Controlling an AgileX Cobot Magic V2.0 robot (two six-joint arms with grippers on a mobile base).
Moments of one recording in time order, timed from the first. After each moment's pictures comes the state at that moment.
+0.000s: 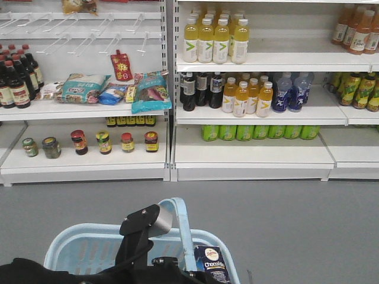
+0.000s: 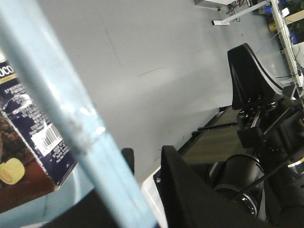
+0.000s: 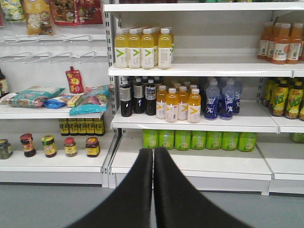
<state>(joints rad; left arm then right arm) -1.04 1.31 -0.72 -1.56 0.18 0.58 0.07 -0.01 0.03 0.02 0.14 -0.02</state>
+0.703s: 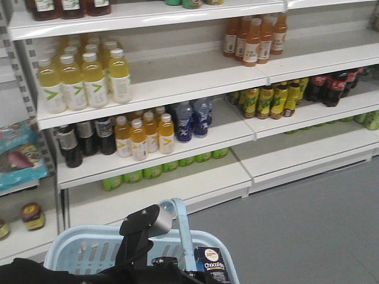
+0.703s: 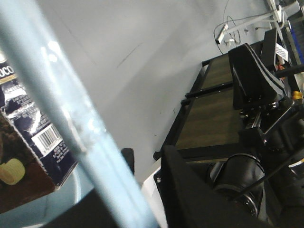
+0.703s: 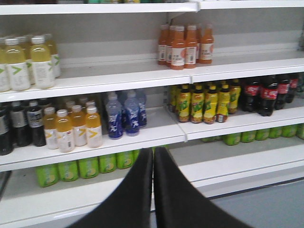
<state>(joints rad) -1.04 1.31 -0.72 -1.56 0.18 0.58 0.07 -0.01 0.03 0.02 0.14 -0.02</state>
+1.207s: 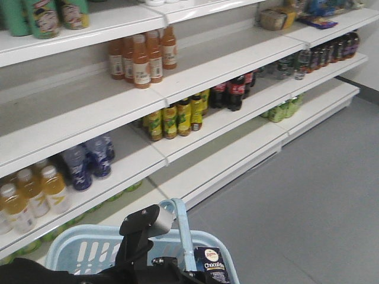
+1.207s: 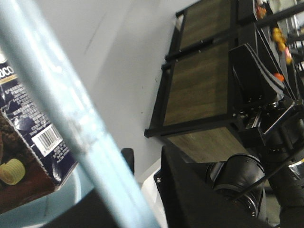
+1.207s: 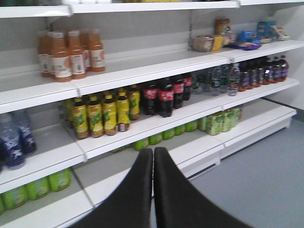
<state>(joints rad) -1.04 1.31 -0.72 -1.56 0.18 0.58 0.07 -0.01 0.03 0.02 0.14 -0.02</state>
